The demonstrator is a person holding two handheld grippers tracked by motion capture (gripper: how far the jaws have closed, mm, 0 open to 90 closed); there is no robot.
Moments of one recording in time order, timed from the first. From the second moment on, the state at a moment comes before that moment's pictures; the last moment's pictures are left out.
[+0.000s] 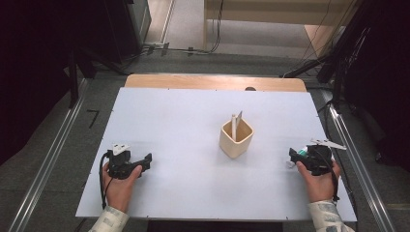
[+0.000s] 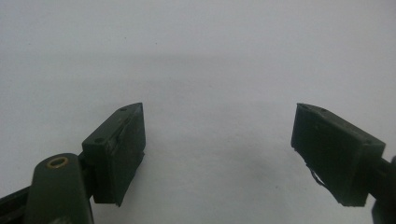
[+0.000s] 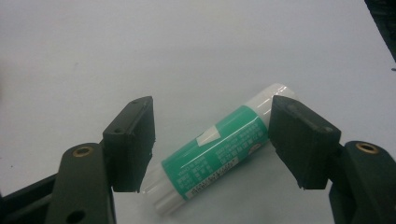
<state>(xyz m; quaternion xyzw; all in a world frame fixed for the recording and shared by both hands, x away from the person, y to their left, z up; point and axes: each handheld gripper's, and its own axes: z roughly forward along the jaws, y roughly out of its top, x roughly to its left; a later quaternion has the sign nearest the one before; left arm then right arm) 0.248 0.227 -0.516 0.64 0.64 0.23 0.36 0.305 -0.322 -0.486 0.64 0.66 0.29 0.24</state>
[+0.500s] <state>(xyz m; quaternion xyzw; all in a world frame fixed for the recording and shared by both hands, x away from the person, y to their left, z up) 0.248 0.227 -0.517 0.64 0.64 0.22 0.36 0.311 -0.322 -0.493 0.64 0.67 0.28 0.24</state>
